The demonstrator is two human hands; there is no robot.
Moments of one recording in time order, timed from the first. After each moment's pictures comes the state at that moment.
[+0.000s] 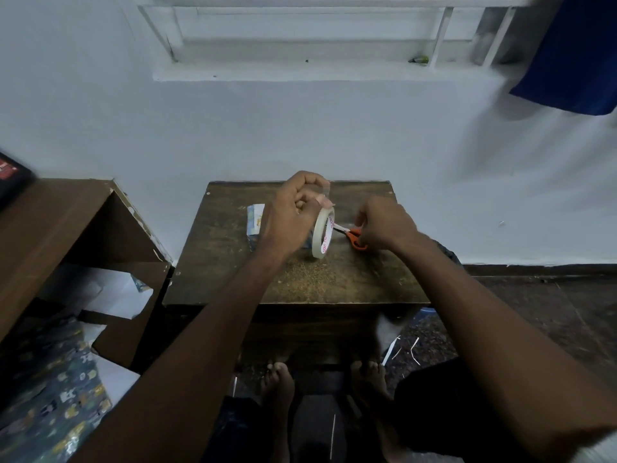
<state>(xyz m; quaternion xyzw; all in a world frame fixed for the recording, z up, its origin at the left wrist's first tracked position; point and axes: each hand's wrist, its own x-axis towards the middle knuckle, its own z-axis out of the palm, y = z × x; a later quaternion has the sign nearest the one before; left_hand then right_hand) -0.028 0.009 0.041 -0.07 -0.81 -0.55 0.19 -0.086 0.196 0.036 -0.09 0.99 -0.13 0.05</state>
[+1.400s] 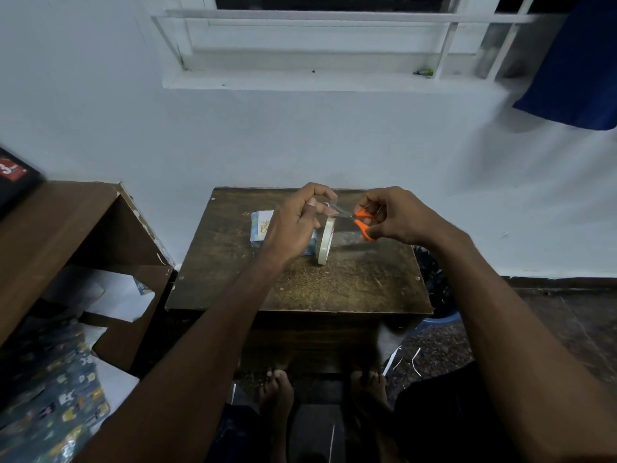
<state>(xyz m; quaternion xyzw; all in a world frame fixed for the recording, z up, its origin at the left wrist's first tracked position) -0.039 0.002 0.031 -0.06 -0.85 -0.51 0.13 -0.096 0.231 0.068 -0.24 0.92 -0.32 0.07</state>
